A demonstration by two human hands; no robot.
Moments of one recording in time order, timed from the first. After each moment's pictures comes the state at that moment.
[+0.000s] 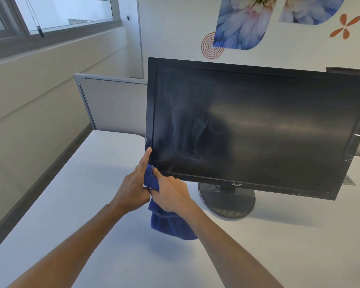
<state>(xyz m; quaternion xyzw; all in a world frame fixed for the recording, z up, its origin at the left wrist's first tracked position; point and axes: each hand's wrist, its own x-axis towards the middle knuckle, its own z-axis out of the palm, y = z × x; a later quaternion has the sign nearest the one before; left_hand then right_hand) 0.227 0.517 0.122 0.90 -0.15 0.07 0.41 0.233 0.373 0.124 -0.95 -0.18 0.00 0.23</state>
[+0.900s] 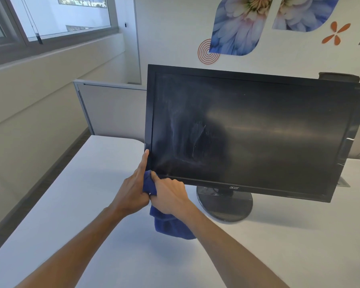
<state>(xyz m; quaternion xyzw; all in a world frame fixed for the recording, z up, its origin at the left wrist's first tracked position) 0.222 0.510 0.140 0.89 -0.16 0.07 0.42 0.235 0.376 0.136 -0.97 -0.20 0.01 0.13</state>
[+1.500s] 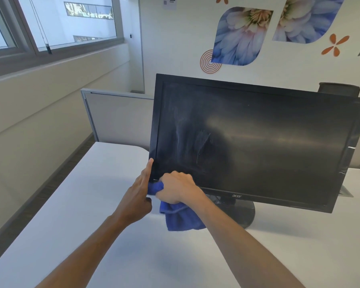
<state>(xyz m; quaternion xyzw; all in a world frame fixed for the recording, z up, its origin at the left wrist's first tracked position) 0.222 0.515 0.129 0.91 -0.14 0.06 0.38 0.247 0.364 0.197 -0.97 -0.18 0.11 0.07</state>
